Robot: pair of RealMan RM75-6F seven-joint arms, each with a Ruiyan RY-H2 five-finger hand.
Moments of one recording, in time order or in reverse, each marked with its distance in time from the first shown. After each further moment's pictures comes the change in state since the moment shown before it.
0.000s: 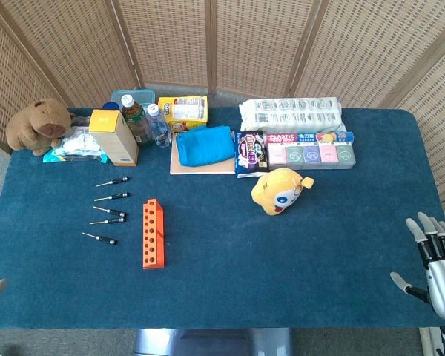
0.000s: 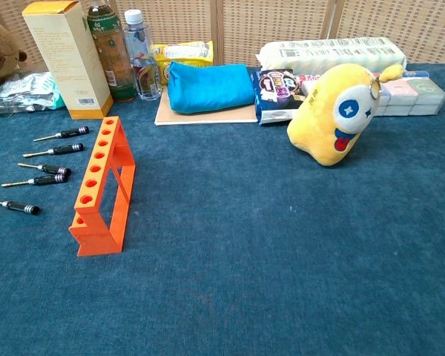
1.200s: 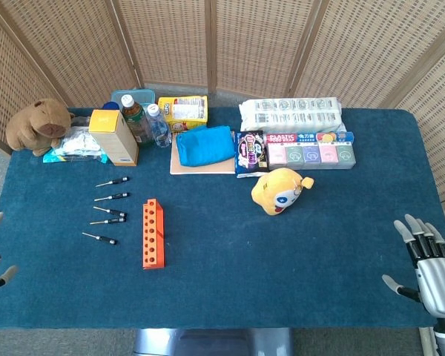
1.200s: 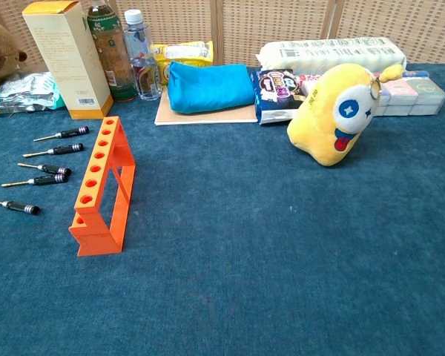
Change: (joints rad) left arm -0.085 -0.036 -0.034 0.125 0.035 -0.077 -0.222; right arm 0.022 -0.006 -0.015 -0.005 0.005 -0.067 0.017
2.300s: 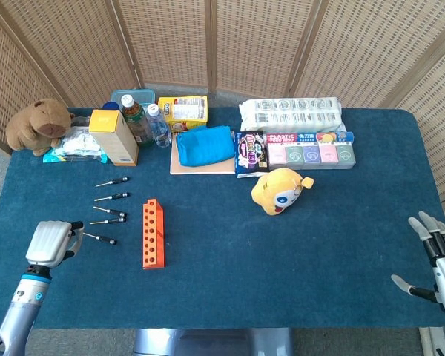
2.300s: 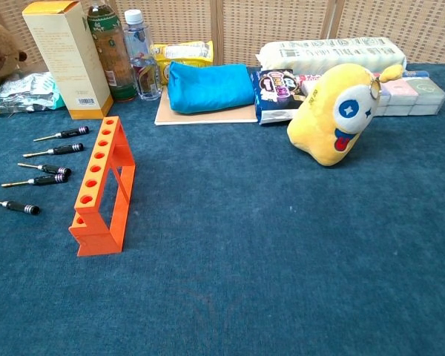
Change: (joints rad) left arm -0.247 -0.259 -0.073 0.048 -0.224 -0.358 0.342; right arm 0.002 0.086 -0.005 -0.008 0.009 0.001 0.204
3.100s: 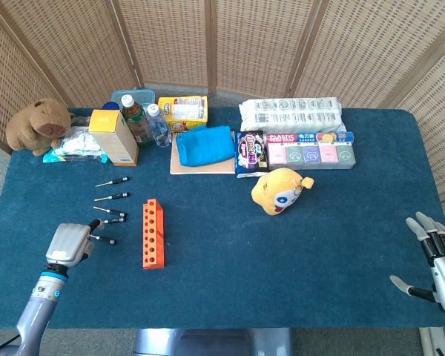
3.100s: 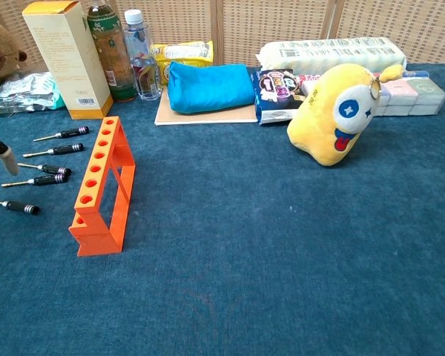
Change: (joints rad) left arm -0.057 -0.049 0.033 -0.022 -0.085 -0.078 0.141; right arm 0.004 0.005 -0.004 -0.002 0.000 -0.011 0.005
